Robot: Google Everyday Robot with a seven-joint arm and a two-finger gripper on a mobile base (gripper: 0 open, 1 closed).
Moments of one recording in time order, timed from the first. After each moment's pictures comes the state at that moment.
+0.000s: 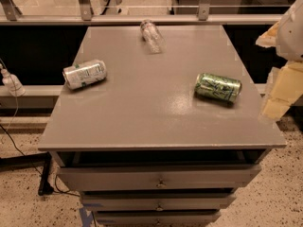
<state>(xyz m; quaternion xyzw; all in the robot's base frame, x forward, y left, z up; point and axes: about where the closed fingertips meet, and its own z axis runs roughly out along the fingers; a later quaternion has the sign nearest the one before) 0.438 -0.217 0.976 -0.60 0.78 -0.03 0.16</state>
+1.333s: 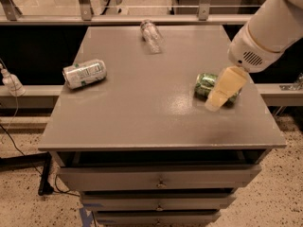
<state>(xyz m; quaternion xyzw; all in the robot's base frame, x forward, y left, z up) 0.516 -0.178 0.916 -0.51 0.83 0.01 0.21</state>
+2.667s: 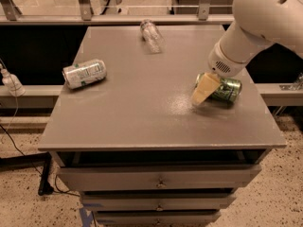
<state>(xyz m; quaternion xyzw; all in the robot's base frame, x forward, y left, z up) 0.581 -0.169 0.853 -0.47 0.86 -0.01 0.20</state>
